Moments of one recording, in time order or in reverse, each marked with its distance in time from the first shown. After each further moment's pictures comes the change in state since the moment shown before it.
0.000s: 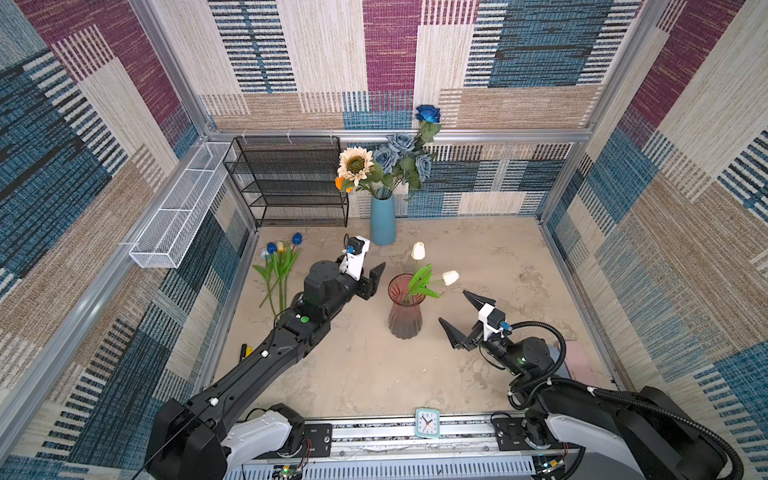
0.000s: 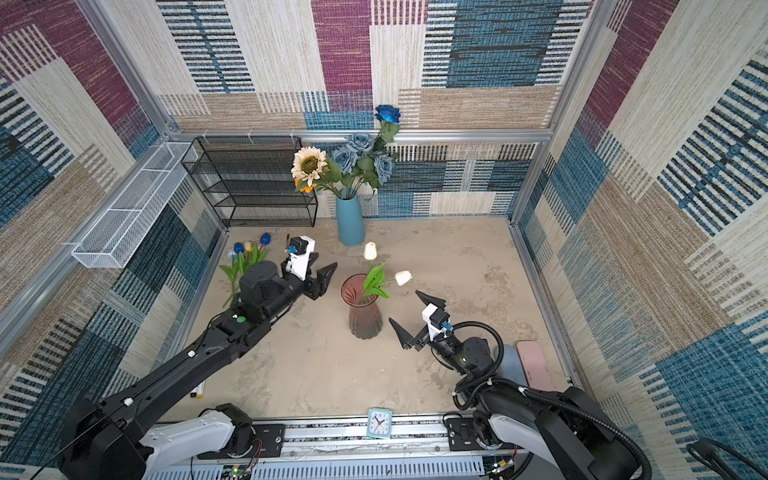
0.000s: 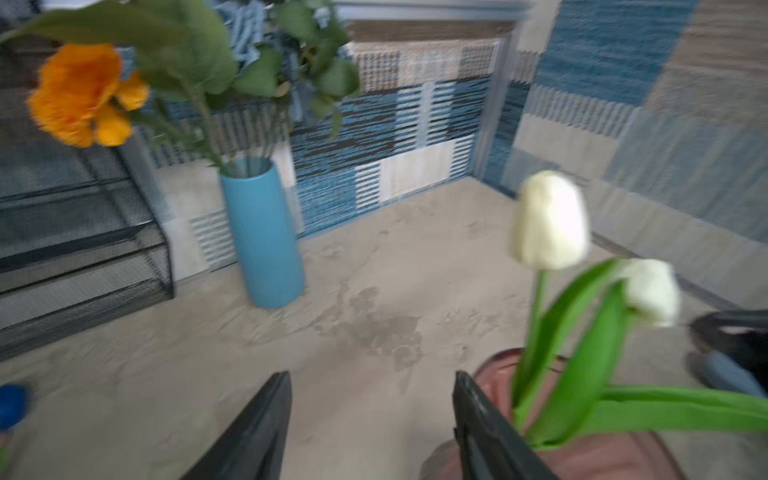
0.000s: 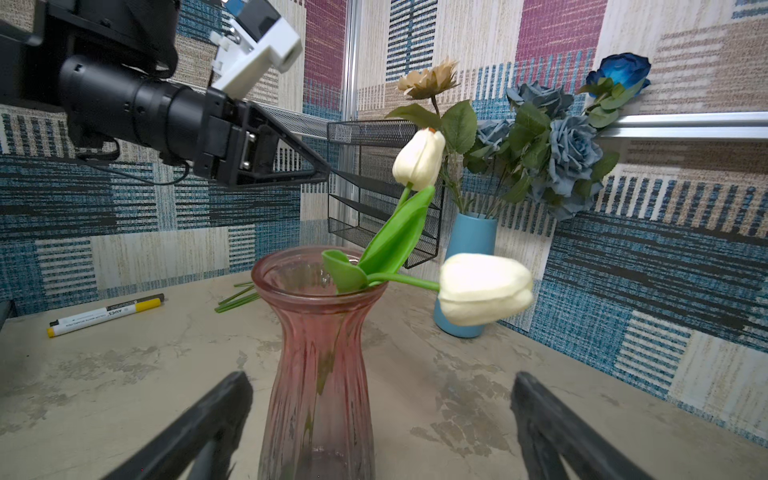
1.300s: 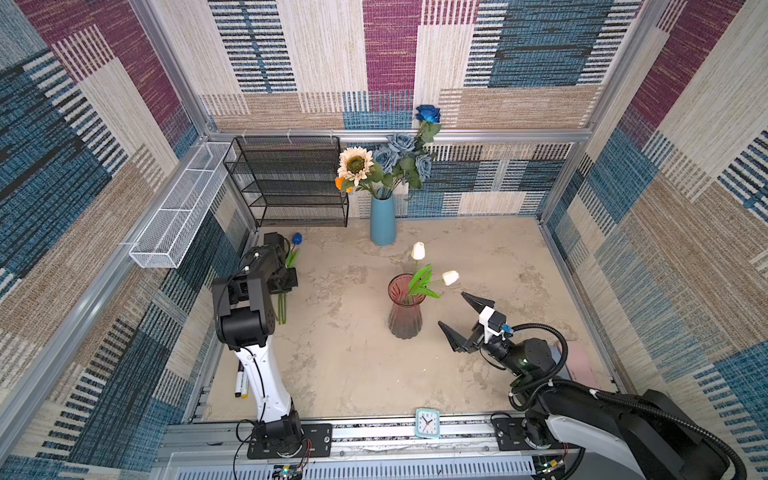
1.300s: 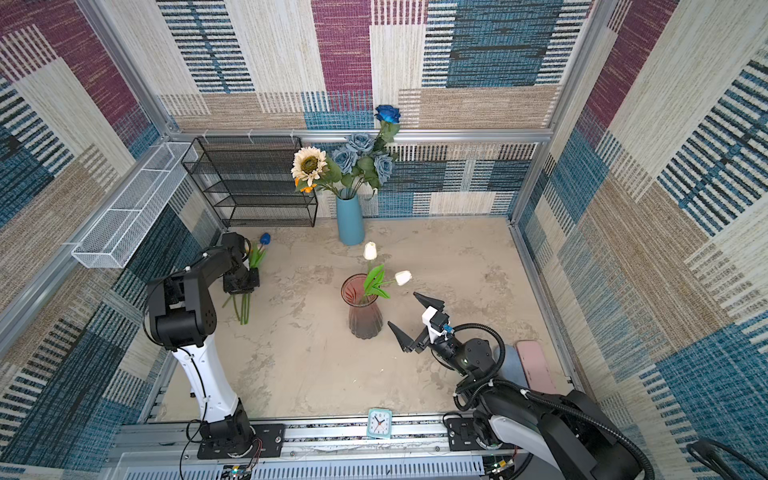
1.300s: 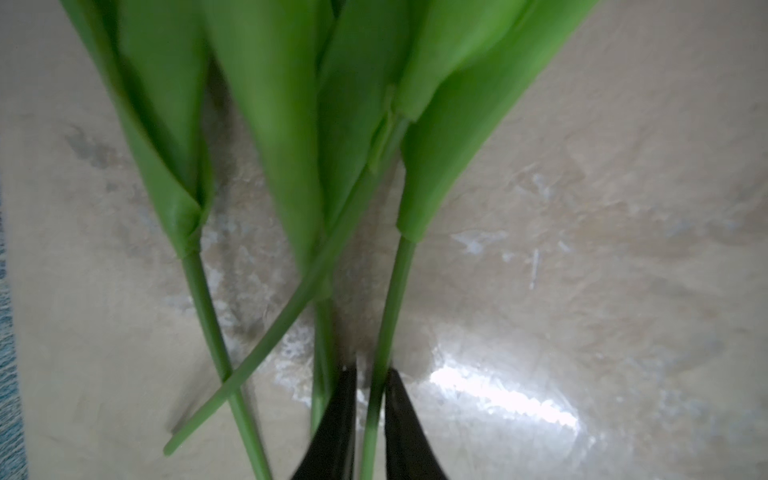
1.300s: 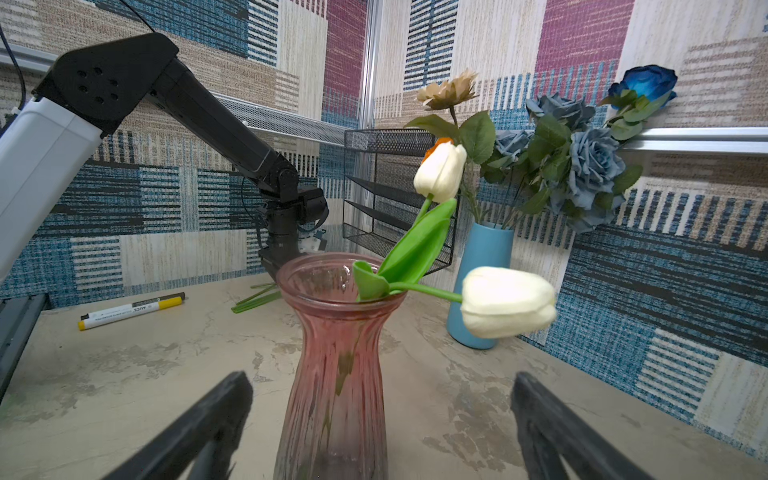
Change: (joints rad) left arm 0.639 0.945 0.672 -0.842 -0.132 -0.066; right arm 0.000 -0.014 -0.005 0.000 -0.050 0.000
